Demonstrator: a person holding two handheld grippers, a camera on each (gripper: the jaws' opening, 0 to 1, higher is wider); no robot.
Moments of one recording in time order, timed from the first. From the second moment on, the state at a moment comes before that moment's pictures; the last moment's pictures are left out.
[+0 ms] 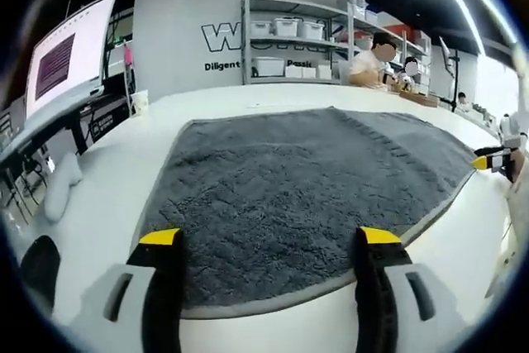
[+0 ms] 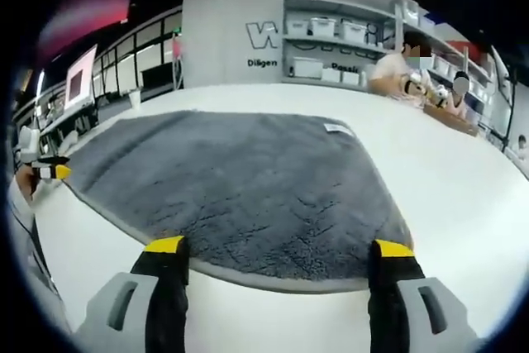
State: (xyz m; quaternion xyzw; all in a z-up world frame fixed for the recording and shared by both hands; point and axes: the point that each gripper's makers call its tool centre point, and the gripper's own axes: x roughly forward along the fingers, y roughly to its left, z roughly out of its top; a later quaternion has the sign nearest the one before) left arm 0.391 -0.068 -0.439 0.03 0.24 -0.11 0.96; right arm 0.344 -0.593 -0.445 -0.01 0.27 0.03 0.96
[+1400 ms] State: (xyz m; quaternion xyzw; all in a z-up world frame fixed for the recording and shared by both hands) left arm 0.428 -0.085 -0.376 0.05 0.23 -0.20 0.95; right arm 0.371 -0.619 -0.385 -0.08 0.27 0.04 0.96
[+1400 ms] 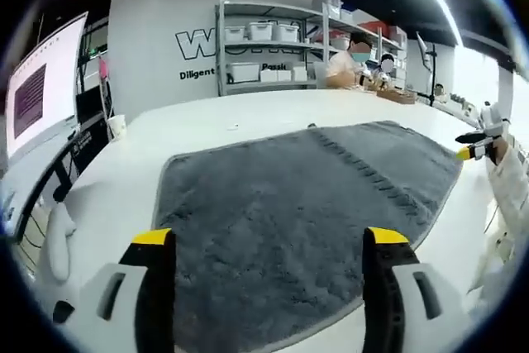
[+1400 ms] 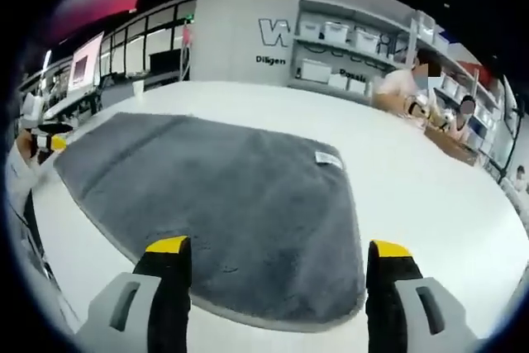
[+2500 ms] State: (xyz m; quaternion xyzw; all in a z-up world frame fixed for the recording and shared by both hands) left arm 0.614 -0.085 -0.388 -0.01 0.23 -0.17 0.96; right arm 0.568 -0.606 -0.380 -0.05 0.27 0.08 0.96
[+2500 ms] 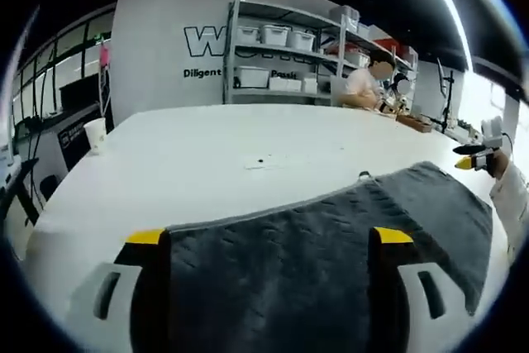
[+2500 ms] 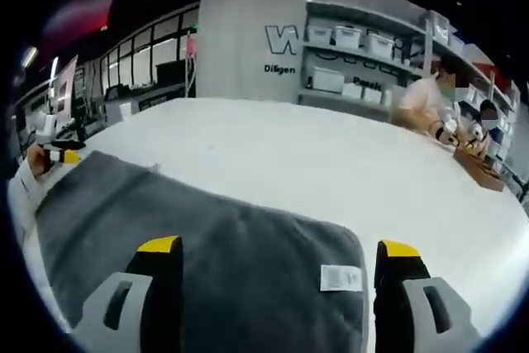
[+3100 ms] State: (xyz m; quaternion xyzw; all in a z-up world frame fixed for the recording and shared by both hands) left arm 0.643 -0.082 -0.429 -0.03 0.26 -0.14 0.96; right arm 0.609 -0.608 -0.428 -0.03 0.29 0.08 0.95
